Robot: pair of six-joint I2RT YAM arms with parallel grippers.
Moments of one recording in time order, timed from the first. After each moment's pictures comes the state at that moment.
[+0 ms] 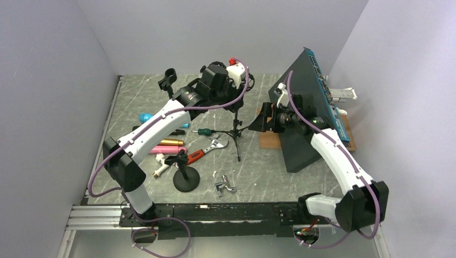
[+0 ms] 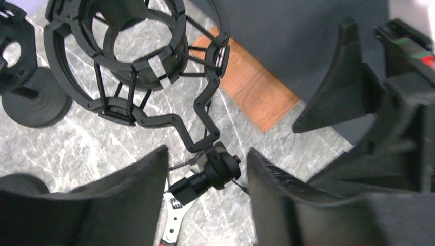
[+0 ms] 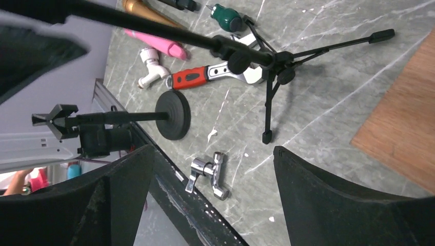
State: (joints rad) left arm -0.75 1.70 1.76 -0.57 0.07 -0.09; right arm 0.25 1.24 1.04 -0.49 -0.64 0.38
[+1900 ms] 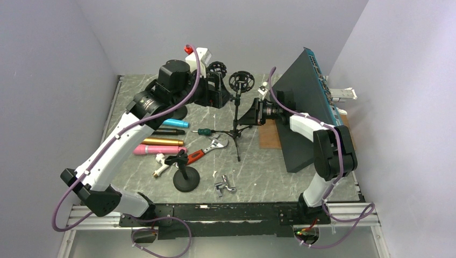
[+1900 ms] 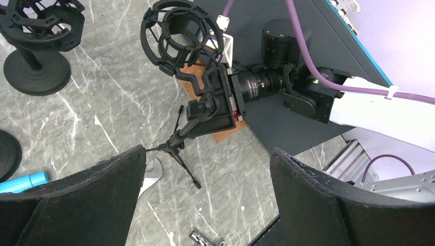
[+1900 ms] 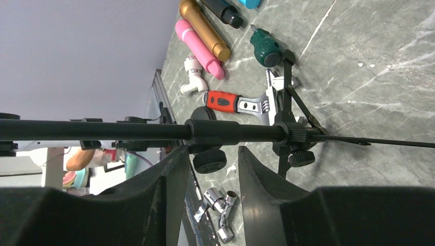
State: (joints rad) left arm -0.69 1.40 1.73 -0.65 0.07 -0.38; right arm 0.23 1.73 1.04 0.10 -1.03 0.56
